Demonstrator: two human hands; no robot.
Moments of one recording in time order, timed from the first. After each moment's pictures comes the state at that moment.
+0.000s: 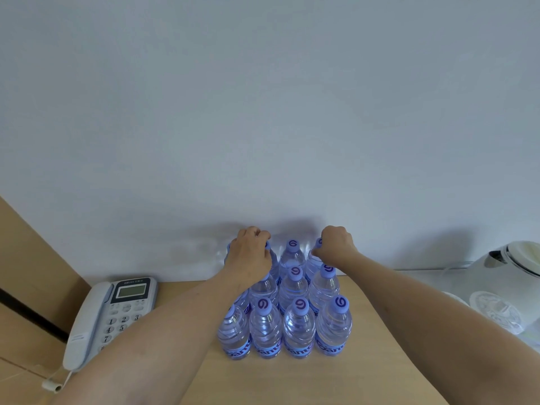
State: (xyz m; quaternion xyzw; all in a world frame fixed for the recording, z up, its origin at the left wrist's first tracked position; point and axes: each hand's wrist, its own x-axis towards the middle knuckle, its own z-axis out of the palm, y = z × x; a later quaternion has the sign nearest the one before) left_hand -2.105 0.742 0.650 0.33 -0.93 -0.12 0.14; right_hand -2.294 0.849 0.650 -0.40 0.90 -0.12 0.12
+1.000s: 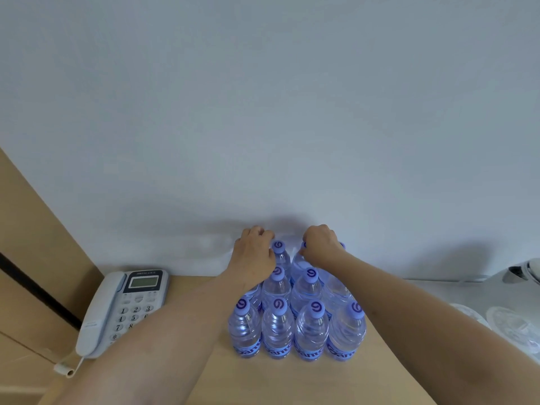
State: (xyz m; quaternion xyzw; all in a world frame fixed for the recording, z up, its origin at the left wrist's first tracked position) left_hand -2.085 0.727 0.647 0.34 -0.91 -0.13 0.17; right_hand -2.242 0.811 0.670 -0.49 0.87 -0.05 0.08
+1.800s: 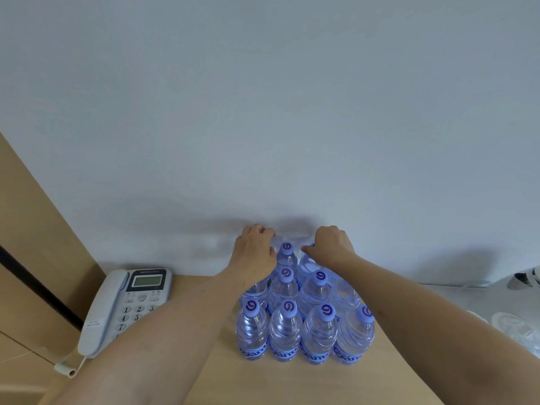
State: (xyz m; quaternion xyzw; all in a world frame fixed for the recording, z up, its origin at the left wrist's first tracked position) left_hand -2.074 0.710 0.648 0.34 -0.91 -0.14 0.17; right_hand -2.243 0.804 0.666 -0.45 0.89 -0.05 0.06
